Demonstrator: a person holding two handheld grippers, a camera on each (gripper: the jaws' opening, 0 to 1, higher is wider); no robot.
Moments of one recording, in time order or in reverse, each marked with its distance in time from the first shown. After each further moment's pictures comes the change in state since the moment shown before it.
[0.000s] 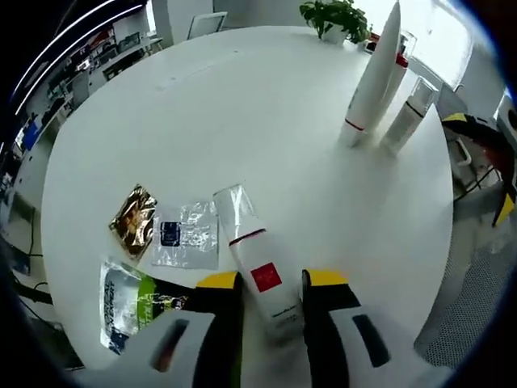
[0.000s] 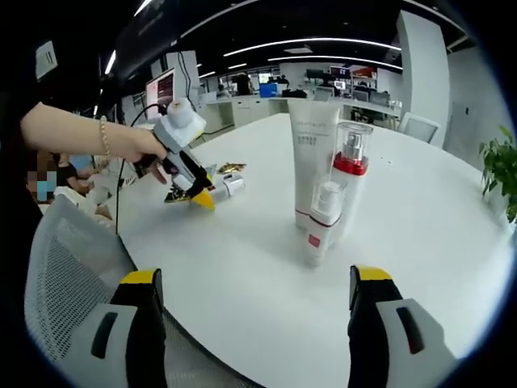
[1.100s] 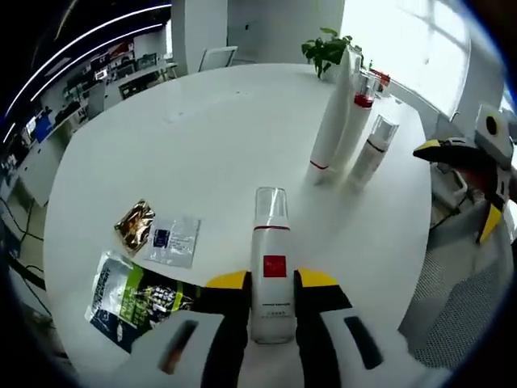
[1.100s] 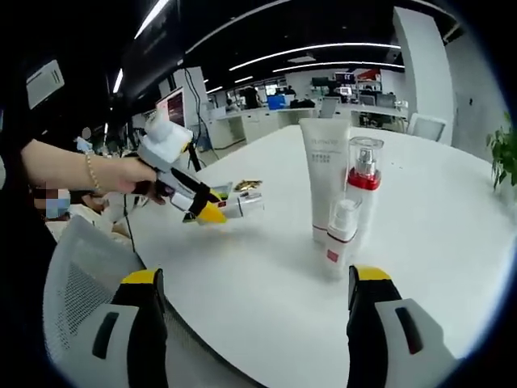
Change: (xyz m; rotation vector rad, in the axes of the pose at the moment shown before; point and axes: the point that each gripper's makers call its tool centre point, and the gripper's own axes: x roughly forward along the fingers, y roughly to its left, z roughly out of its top) left arm -0.047 -0.048 0.015 -0.066 -0.239 -0.020; right arm -0.001 0.018 0.021 0.058 -0.091 0.094
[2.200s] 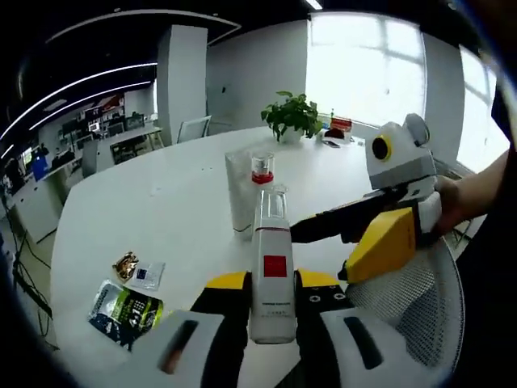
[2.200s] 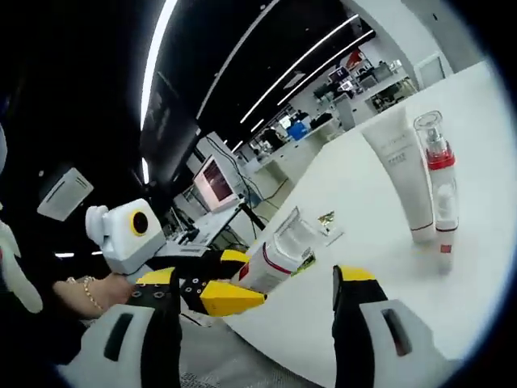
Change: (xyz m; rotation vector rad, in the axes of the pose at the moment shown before) left arm -0.095 -0.109 0.032 0.086 -0.321 -0.065; right arm 0.021 0.090 0.065 0.439 -0.271 0.302
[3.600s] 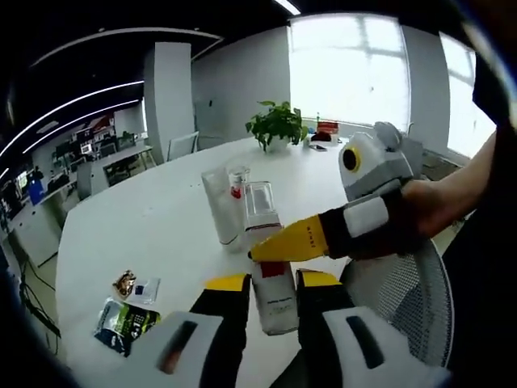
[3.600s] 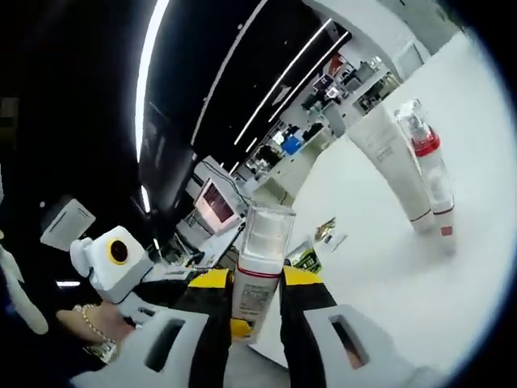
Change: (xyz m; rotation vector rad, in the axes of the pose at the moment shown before) left arm -0.012 -0.022 0.010 0.105 -0.040 -0.030; right arm -0.010 -0.004 0.010 0.001 -0.069 -0.011
